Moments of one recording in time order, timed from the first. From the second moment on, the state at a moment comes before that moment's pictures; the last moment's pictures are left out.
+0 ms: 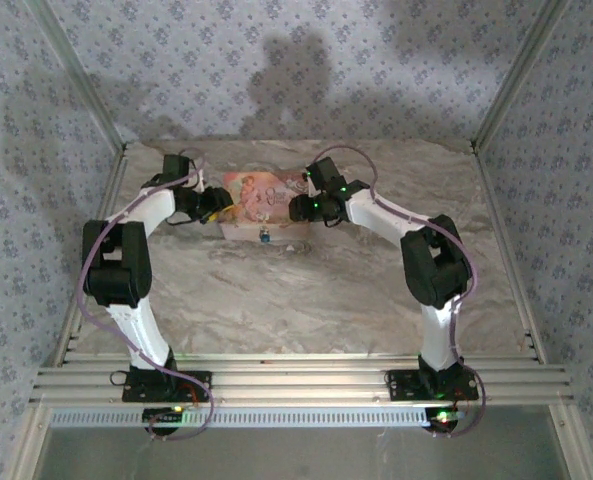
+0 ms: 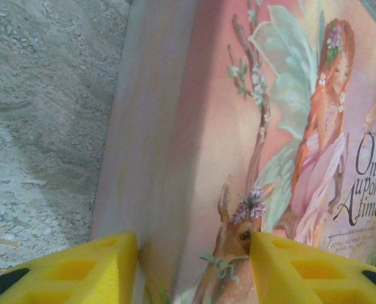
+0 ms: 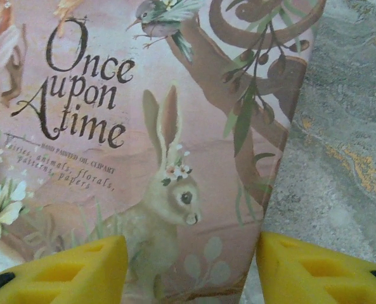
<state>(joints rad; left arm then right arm) -0.08 1.88 1.33 -0.50 0.50 -0.50 0.56 1.97 1.52 -0.46 -0.14 0.38</state>
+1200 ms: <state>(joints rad) -0.05 1.83 1.37 -0.69 0.45 -0.36 0.27 2.57 2.40 -0.71 0.00 0.23</state>
